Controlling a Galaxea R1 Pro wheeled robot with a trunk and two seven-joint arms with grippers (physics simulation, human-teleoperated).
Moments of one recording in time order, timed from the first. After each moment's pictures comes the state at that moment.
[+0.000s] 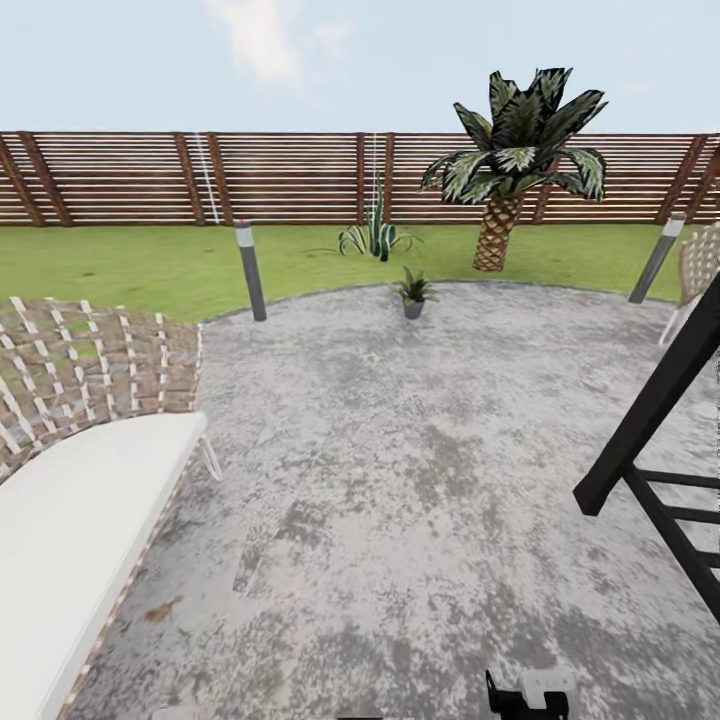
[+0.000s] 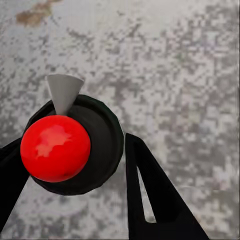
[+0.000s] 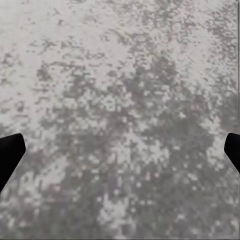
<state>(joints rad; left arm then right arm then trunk) -0.34 0.09 0.06 -0.09 -0.03 -0.42 0.12 -0.41 -0.06 0.26 -0.05 -0.19 -0.59 -0.11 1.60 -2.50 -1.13</state>
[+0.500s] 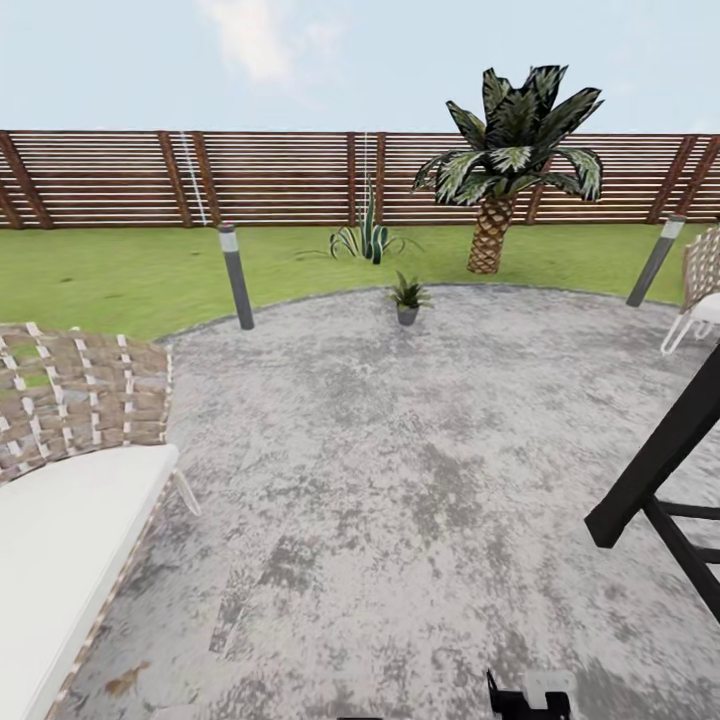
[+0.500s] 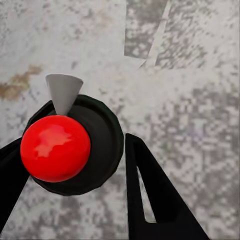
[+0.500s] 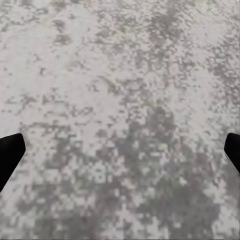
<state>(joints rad) -0.34 0.09 0.06 -0.09 -0.03 -0.42 0.12 -0.41 -0.07 0.26 -0.05 -0.19 -0.59 -0.11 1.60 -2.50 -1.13</state>
